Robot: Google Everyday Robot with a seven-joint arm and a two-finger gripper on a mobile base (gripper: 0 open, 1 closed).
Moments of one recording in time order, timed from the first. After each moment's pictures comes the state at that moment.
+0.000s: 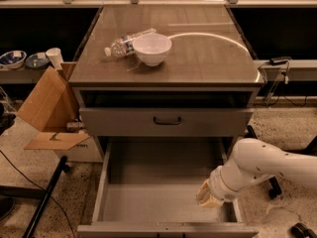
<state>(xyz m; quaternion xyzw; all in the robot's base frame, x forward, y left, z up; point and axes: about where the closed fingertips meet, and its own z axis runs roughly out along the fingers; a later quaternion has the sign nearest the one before) 0.402 -0.154 0.518 -0.66 0.71 0.19 0.13</state>
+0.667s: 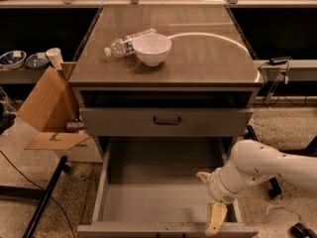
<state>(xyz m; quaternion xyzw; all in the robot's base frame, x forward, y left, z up) 0.397 -0.150 0.514 -0.66 0.71 0.19 0.12</state>
